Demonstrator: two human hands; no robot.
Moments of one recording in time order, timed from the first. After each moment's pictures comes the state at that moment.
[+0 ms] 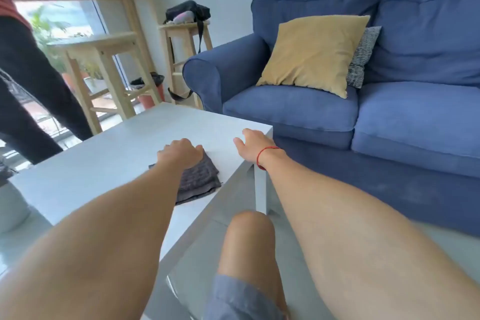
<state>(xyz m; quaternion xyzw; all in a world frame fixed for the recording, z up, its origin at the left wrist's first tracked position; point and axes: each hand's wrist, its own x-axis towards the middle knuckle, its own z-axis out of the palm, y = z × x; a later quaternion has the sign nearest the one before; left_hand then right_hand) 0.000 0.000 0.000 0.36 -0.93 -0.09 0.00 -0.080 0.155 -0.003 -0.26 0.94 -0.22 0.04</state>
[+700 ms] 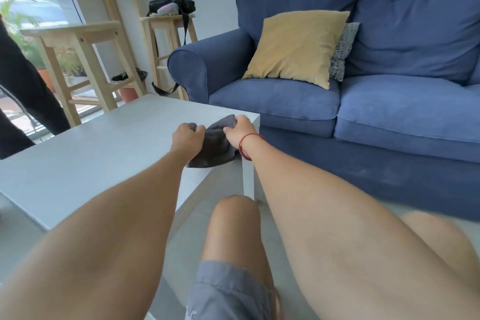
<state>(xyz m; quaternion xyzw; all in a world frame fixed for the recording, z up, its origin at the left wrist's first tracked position) -0.001 0.038 -0.019 0.31 -0.85 -0.39 0.17 -0.055 0.148 -0.014 -0.13 0.85 -0.50 0.10</state>
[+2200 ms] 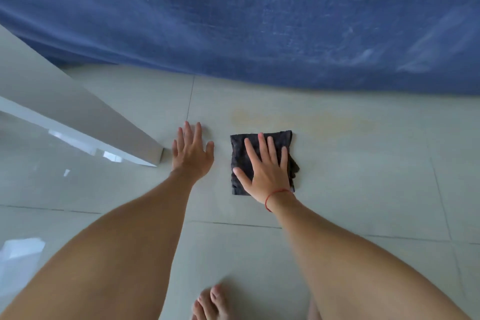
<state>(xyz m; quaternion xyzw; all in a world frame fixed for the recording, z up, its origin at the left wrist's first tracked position) -0.283 0.172 -0.488 0.13 -0.96 -0.16 -0.18 -0.243 0.348 -0.498 -0.07 0.98 -0.12 0.15</state>
